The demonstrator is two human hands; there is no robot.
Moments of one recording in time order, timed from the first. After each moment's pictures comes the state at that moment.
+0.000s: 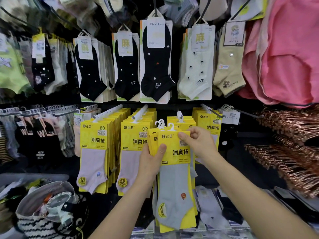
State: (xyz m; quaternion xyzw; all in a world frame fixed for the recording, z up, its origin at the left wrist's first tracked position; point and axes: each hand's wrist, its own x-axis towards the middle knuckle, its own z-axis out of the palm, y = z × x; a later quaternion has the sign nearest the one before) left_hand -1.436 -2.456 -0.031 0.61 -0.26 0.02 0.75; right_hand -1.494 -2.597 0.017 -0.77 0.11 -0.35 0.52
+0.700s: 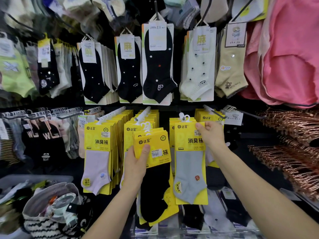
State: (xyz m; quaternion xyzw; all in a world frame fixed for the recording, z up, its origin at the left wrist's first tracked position) left_hand -1.423 -2.419 -0.034 0.64 -0.23 0.10 0.73; right_hand -1.477 -2.633 0.028 -0.73 0.21 -0.41 0.50
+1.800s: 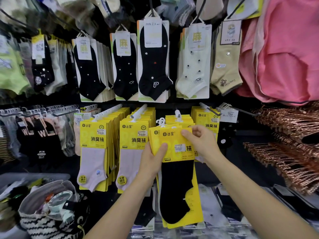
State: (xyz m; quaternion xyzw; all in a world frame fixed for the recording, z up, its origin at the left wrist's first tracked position) left_hand -1.444 -2.458 -0.030 0.61 -0.28 -0.02 0.74; right_hand -1.506 -2.604 0.014 -0.74 0.10 -0.37 0.55
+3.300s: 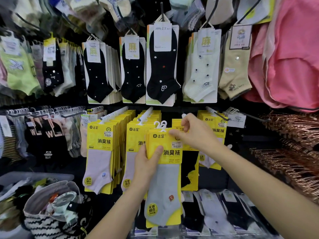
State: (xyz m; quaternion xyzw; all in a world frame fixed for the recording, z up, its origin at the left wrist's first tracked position) left_hand -1.429 -2.434 -0.032 0.62 -0.25 0.05 0.74; right_hand -1.487 -2.589 0.055 -0.91 0.07 -0.34 0.23
